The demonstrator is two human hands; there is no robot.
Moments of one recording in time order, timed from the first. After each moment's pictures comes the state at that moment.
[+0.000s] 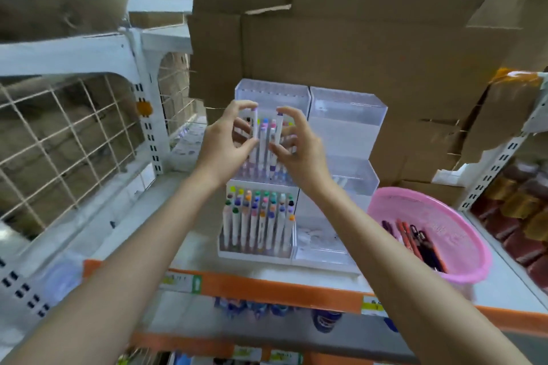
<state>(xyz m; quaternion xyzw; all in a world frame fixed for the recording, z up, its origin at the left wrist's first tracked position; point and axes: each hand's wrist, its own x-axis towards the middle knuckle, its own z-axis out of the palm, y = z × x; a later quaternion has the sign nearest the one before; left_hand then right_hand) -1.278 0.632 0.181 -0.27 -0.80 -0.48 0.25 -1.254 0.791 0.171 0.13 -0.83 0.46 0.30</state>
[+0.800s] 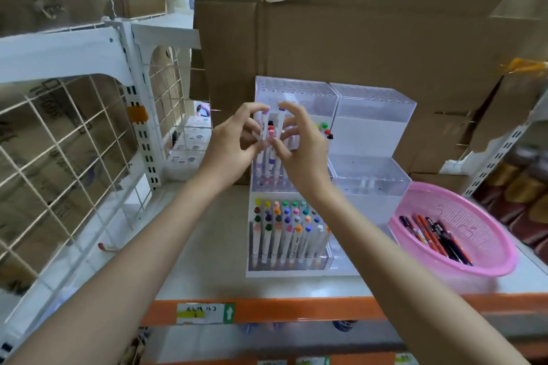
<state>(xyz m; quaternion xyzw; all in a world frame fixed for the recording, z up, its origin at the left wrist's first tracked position) -1.346 0.593 0.164 -0.36 -0.77 -0.50 0.19 -1.297 0.733 0.161 0.08 -0.83 0.36 0.43</state>
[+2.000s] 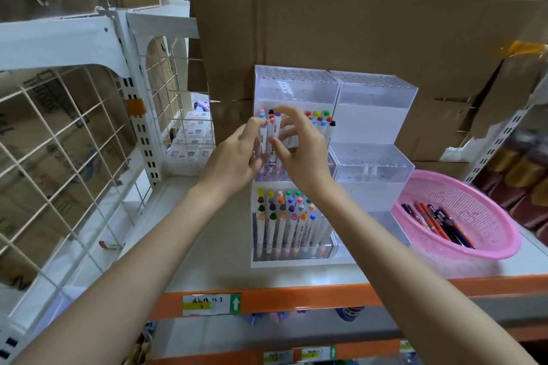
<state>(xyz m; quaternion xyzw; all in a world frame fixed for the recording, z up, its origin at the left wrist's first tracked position) -1.337 0.589 0.135 -0.39 -0.84 -0.31 0.23 -1.293 0.730 0.141 0.09 -0.84 0.37 0.40</state>
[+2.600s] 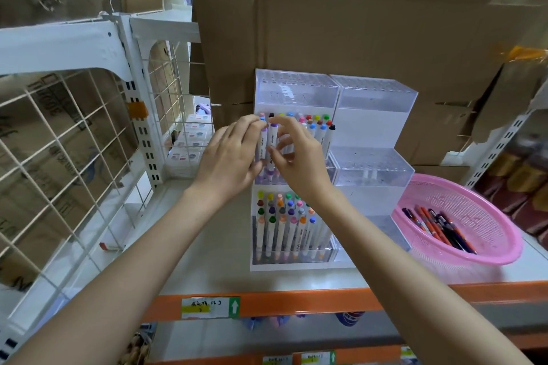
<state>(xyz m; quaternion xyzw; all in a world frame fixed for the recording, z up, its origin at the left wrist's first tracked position) -1.332 0.583 0.142 -0.38 -0.85 -0.17 0.33 -1.292 0.731 0.136 0.11 -0.85 0.35 0.38</state>
